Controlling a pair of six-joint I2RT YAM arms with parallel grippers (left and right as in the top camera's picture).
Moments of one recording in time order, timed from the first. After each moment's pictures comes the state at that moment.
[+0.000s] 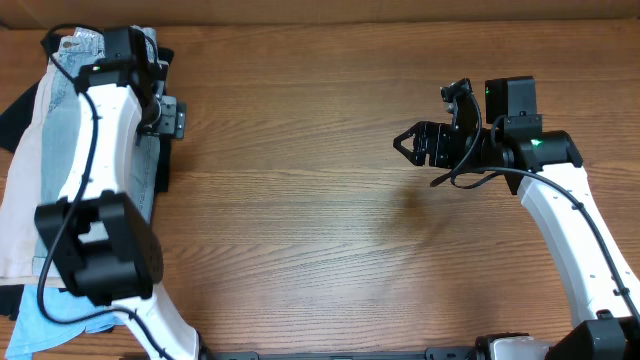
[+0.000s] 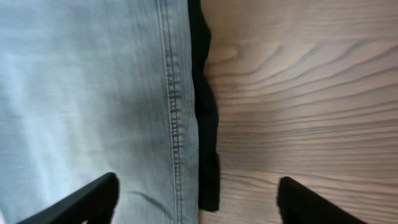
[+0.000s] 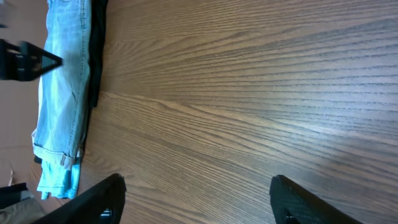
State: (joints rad) left arm 0.15 2.01 1.72 -1.00 -0.17 0.19; right arm 0.09 1.48 1.22 -0.75 -0.59 0.20
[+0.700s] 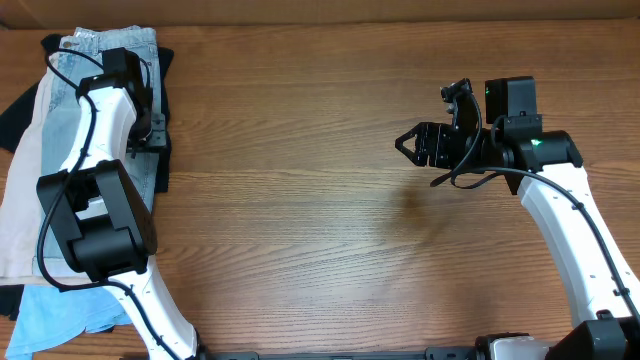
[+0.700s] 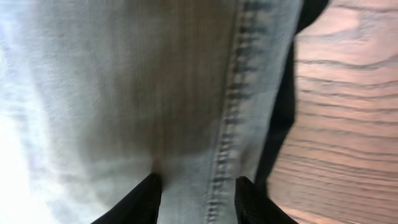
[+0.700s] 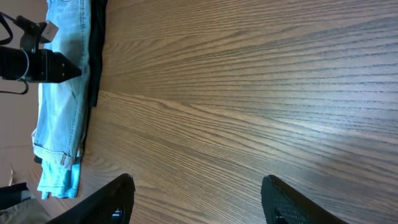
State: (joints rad) left arm 0.22 2.16 1.72 -0.97 -0.24 0.10; right arm 0.09 1.48 1.22 -0.75 -0.59 0.20
